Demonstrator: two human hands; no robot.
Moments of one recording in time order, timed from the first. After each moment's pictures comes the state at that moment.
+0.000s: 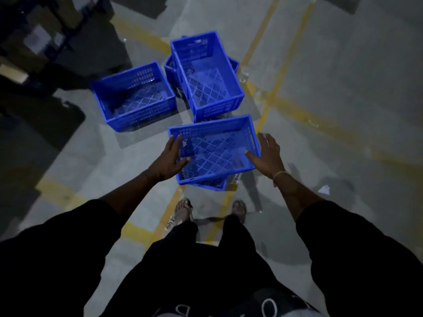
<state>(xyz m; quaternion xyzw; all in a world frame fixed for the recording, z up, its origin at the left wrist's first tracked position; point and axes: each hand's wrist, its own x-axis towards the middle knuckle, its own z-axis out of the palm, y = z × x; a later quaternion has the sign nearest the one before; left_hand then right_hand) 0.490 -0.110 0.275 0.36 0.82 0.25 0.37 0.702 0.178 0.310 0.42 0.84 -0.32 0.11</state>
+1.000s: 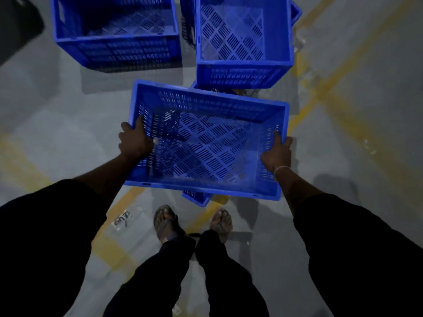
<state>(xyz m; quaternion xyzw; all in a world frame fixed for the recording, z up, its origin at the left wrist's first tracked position) 0.458 -0.004 -0.091 -0.05 0.95 0.15 0.27 0.617 0.367 -0.090 0.43 0.84 -0.24 0.21</state>
